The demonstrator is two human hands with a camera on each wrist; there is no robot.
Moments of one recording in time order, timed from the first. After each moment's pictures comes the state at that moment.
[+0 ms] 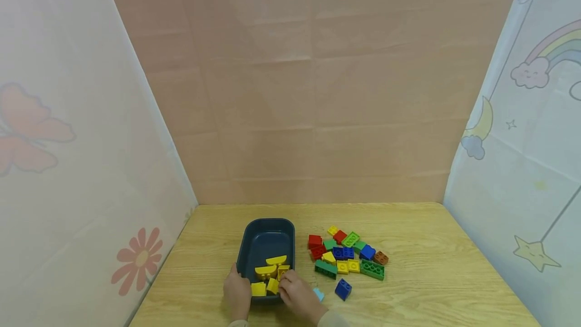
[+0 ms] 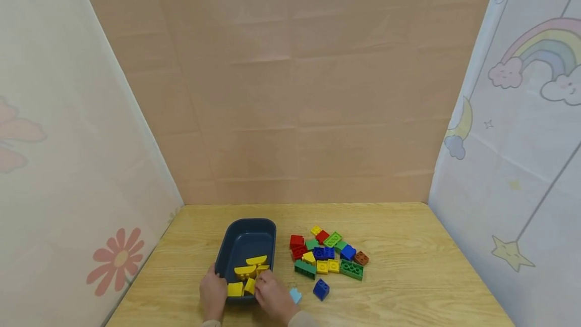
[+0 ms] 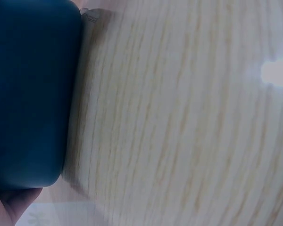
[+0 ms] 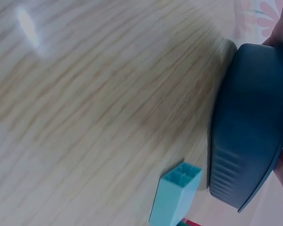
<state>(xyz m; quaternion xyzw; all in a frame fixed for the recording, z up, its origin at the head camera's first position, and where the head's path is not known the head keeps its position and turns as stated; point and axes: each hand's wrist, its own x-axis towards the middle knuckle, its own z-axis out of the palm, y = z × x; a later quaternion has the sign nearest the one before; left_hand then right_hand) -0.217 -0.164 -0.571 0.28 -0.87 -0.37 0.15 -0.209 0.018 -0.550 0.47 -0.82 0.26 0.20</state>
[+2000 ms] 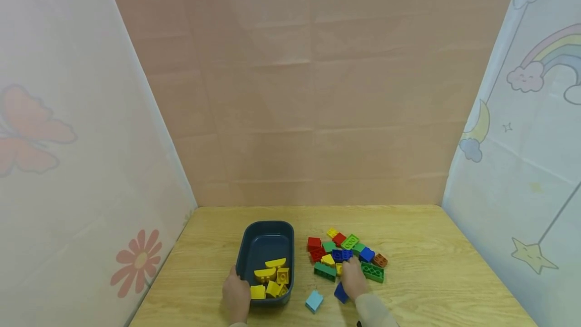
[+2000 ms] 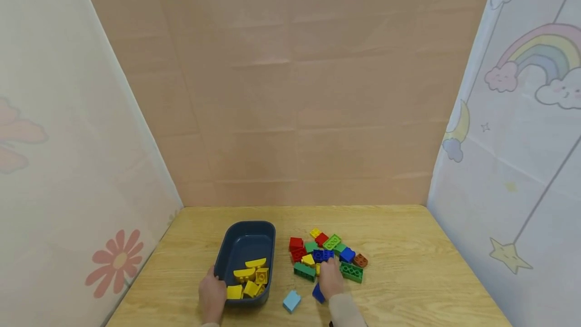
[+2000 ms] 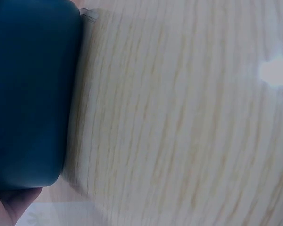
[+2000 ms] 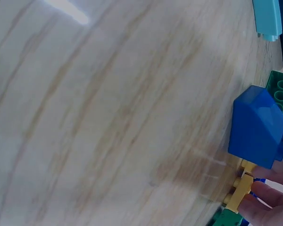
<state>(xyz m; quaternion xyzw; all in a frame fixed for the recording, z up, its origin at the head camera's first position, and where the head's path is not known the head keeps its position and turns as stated) -0.215 -0.165 -0.568 0.28 -0.87 -0.38 0.14 -0.254 0.132 -0.571 0.12 -0.97 0.17 0.13</state>
